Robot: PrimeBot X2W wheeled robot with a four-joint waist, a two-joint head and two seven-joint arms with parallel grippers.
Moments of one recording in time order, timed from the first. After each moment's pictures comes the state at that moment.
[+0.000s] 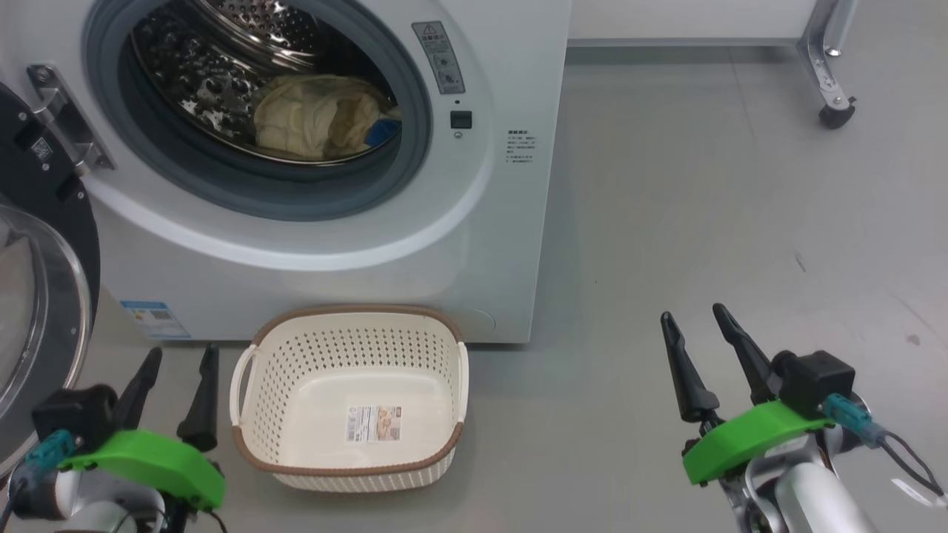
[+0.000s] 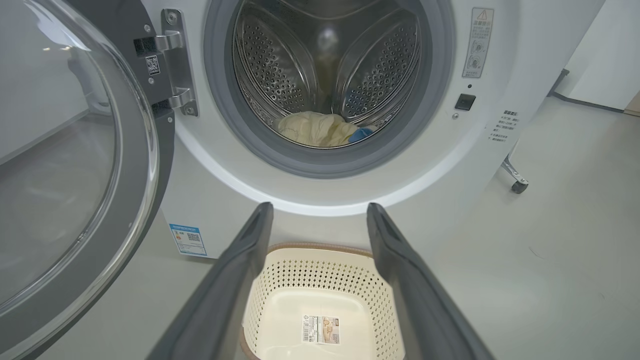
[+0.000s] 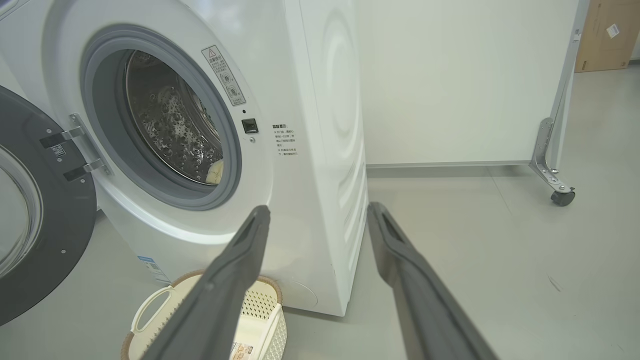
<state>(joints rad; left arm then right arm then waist) -0.27 0.56 -0.57 0.23 -0.86 0.09 -0.25 -0.11 -0.05 0.17 0.28 0.24 0.13 -0.25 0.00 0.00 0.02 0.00</state>
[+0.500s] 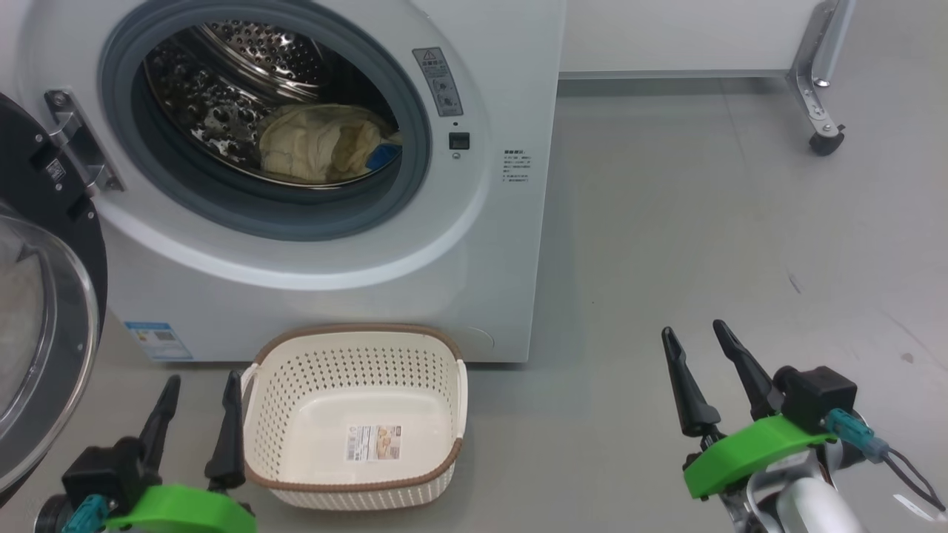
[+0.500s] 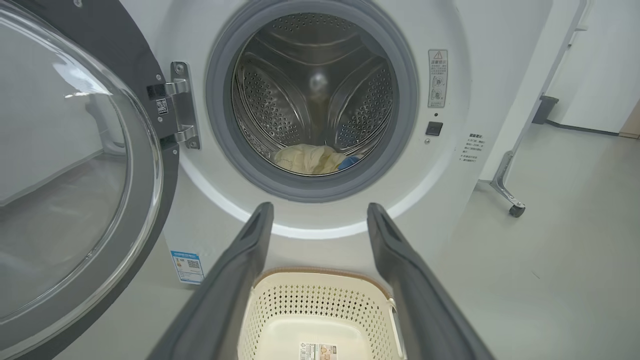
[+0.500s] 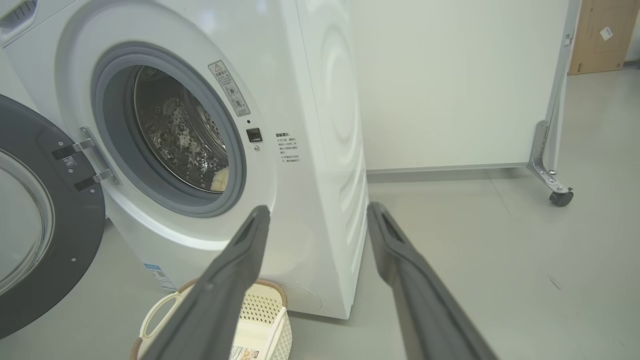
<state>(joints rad) -0.07 0.41 -0.37 0.12 -0.57 0.09 -0.25 -0.07 -0.05 0.17 0.26 0.27 0.13 -0.25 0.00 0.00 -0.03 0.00</state>
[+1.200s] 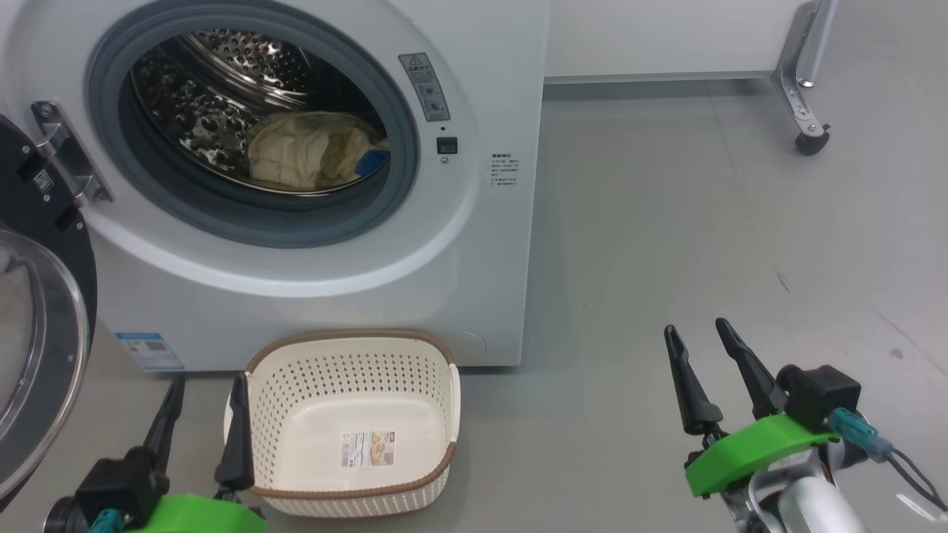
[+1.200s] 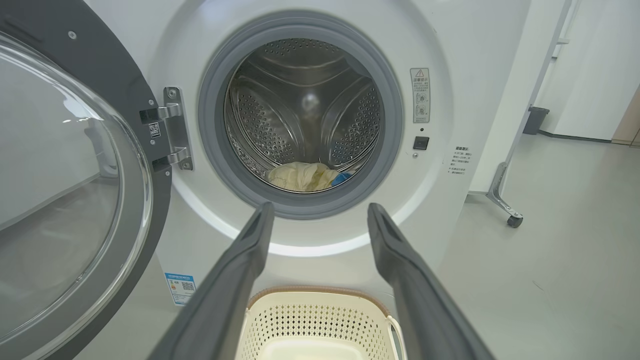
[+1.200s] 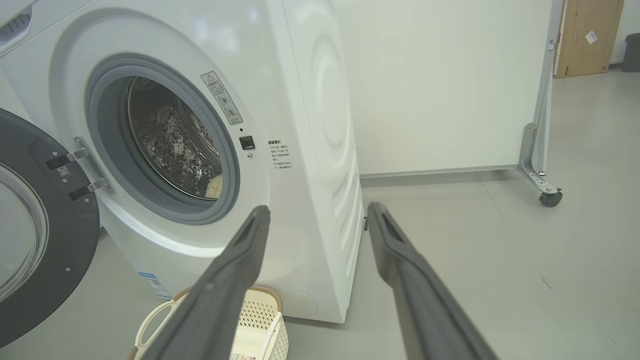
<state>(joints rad) -0.01 0.25 -0.20 0.13 -0.35 -0.02 -0.25 -0.07 -0.05 0.16 0.26 0.27 0.13 -0.25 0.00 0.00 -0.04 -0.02</state>
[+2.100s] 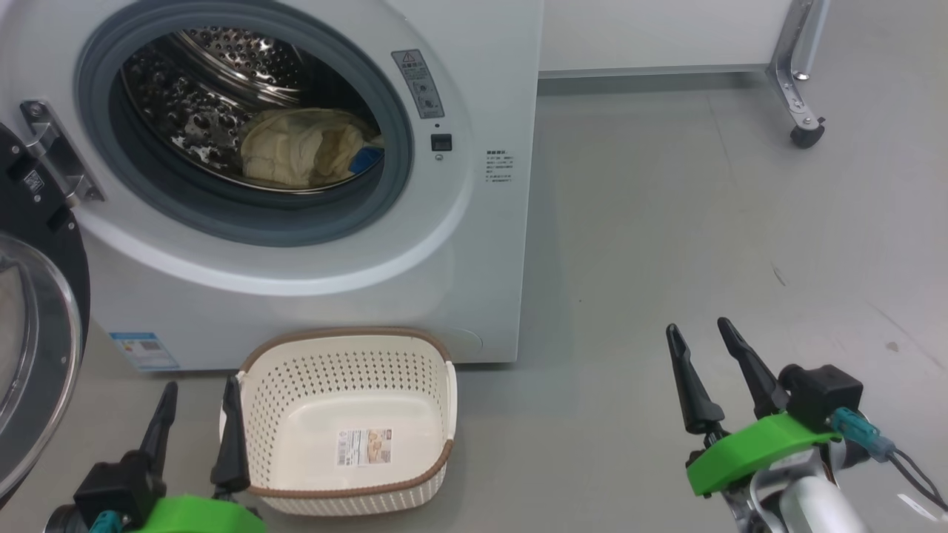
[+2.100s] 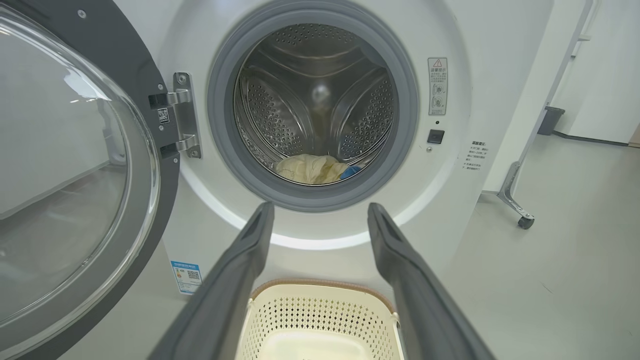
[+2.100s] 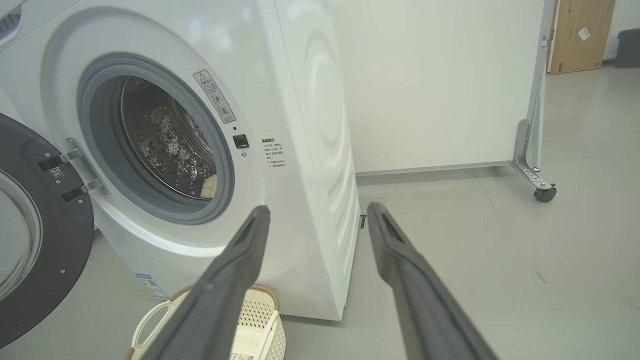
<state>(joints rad) -0.01 0.18 -0.11 0.18 -0.30 -0.10 -0.25 -0.07 -0.05 0.16 0.26 0.28 0.13 -0.25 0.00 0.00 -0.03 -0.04</state>
